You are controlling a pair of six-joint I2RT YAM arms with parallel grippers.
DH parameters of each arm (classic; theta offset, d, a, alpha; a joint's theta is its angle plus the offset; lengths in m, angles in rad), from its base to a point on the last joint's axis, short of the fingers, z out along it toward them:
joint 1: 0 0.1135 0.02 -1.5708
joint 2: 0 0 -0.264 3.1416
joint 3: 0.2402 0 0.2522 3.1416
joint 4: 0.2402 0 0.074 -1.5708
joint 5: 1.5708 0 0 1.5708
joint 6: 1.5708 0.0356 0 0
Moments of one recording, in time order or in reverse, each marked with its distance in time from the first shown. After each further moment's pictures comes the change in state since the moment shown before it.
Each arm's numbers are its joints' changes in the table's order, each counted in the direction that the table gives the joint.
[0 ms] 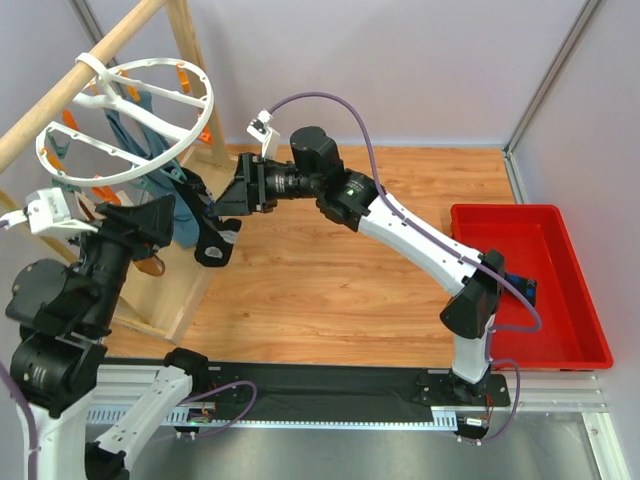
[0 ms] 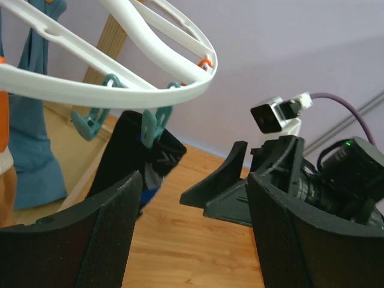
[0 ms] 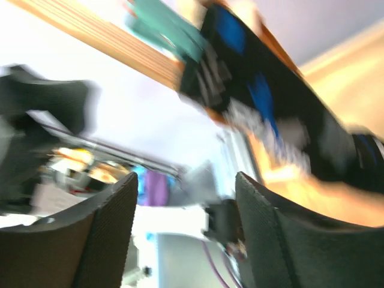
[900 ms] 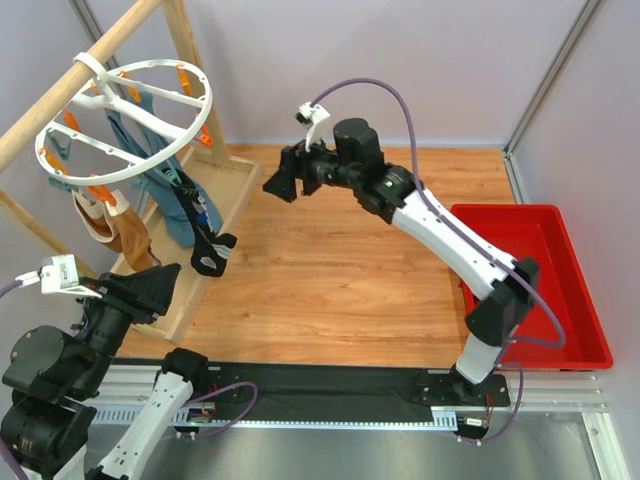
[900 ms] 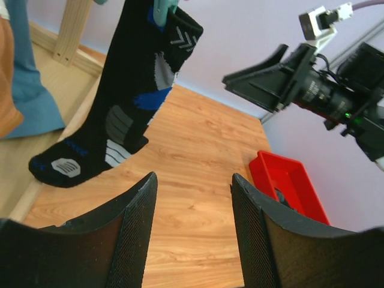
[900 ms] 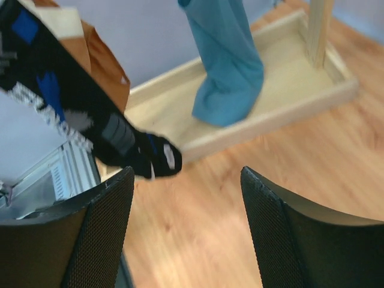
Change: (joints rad) left arm 0.000 -0.291 -0.105 0.309 0.172 -0.048; right arm -0.159 -0.219 -0.235 0.177 0.241 -0.564
